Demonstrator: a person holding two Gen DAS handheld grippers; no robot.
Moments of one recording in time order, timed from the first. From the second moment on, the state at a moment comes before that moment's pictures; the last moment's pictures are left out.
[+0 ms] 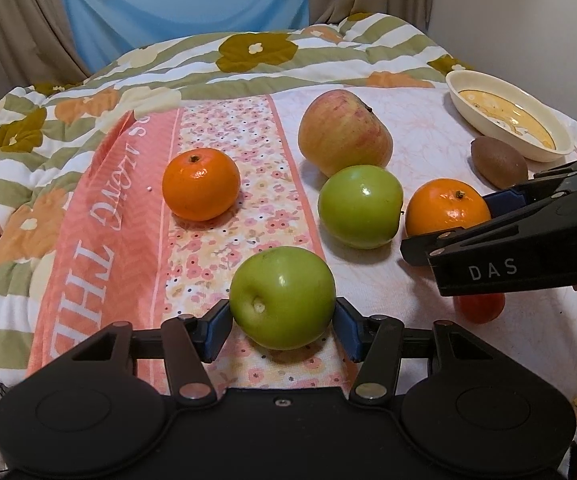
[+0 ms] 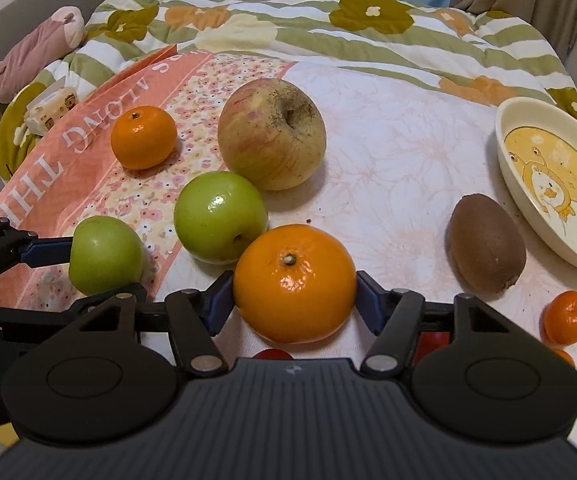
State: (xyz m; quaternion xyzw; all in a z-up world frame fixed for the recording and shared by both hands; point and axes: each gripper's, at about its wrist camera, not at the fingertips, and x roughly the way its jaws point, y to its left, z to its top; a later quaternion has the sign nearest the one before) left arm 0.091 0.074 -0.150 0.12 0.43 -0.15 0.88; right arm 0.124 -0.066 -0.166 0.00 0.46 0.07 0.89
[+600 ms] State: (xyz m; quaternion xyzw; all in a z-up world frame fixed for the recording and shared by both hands) left arm 0.093 0.071 -0.146 0.12 0.41 -0.15 0.89; right arm 0.114 -0.070 -0.162 0.00 0.46 0.06 0.89
